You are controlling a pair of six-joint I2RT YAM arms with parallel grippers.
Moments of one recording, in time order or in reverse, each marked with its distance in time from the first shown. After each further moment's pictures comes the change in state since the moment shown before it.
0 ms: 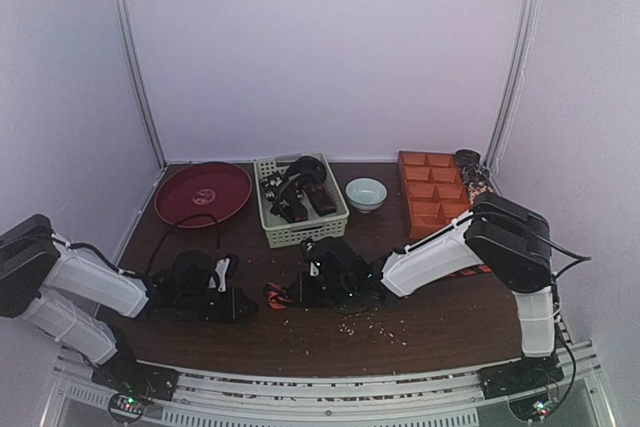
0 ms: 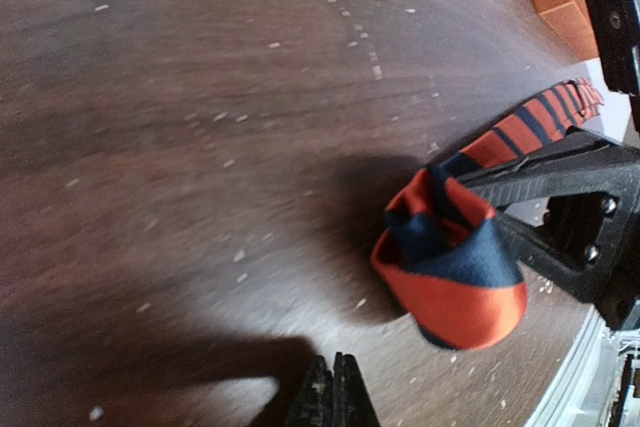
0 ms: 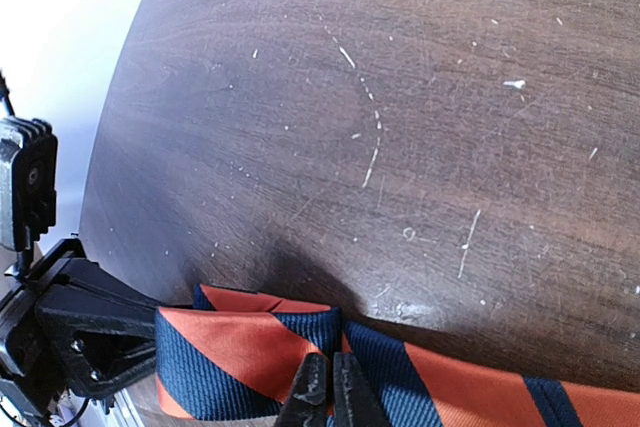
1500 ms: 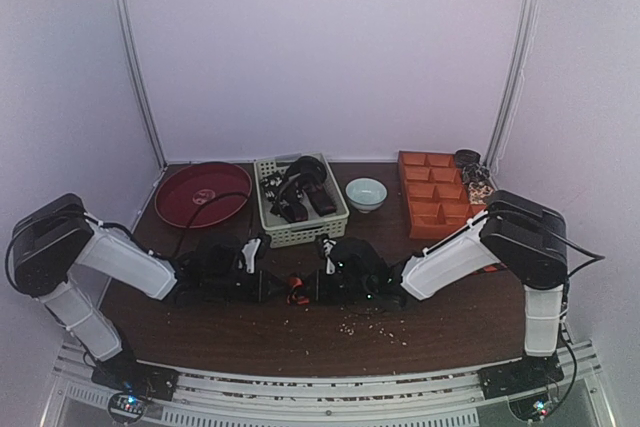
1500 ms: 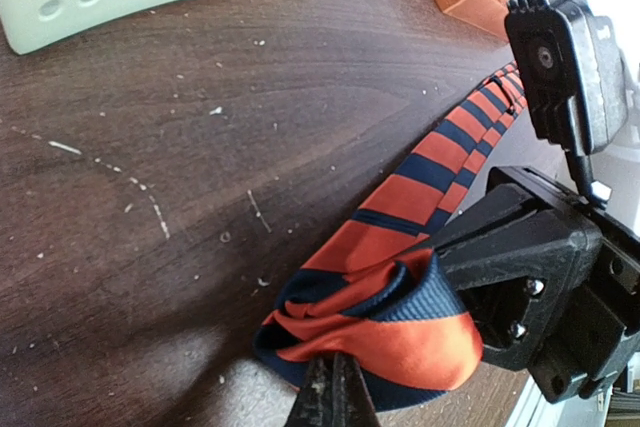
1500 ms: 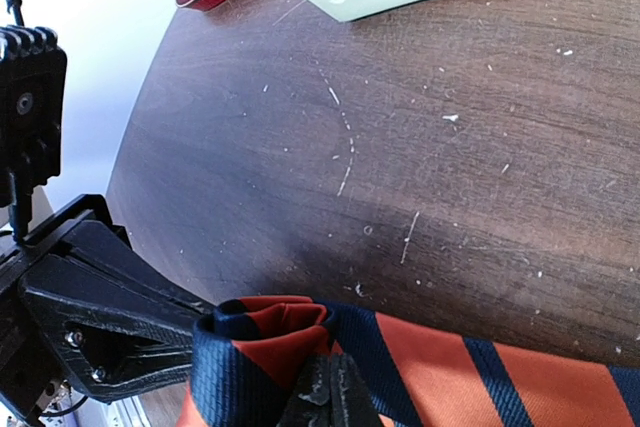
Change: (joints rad) left arm -0.020 0.223 0.217 0.134 0.100 0.116; right arm -0.035 -0.089 -0.172 0.180 0.009 -0.037
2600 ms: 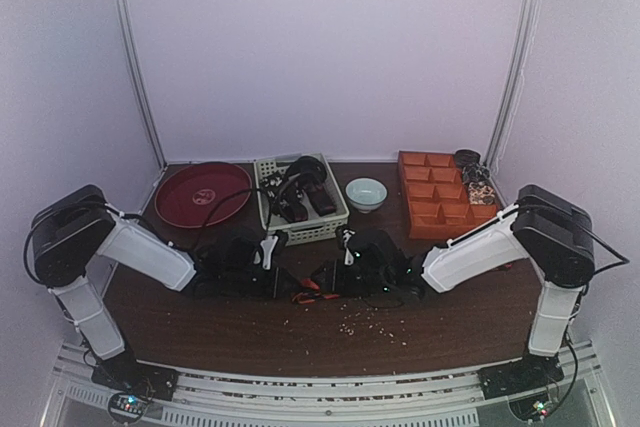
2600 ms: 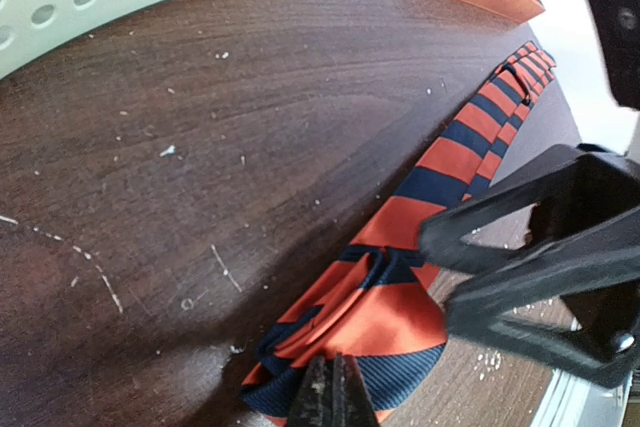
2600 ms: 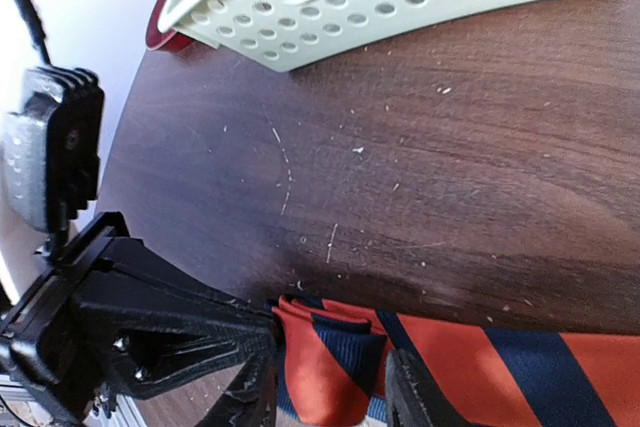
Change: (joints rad) left arm -0.023 0.124 0.141 -0.066 -0.008 0.055; right arm -0.041 -0.138 -0.080 -0.097 0.070 0.016
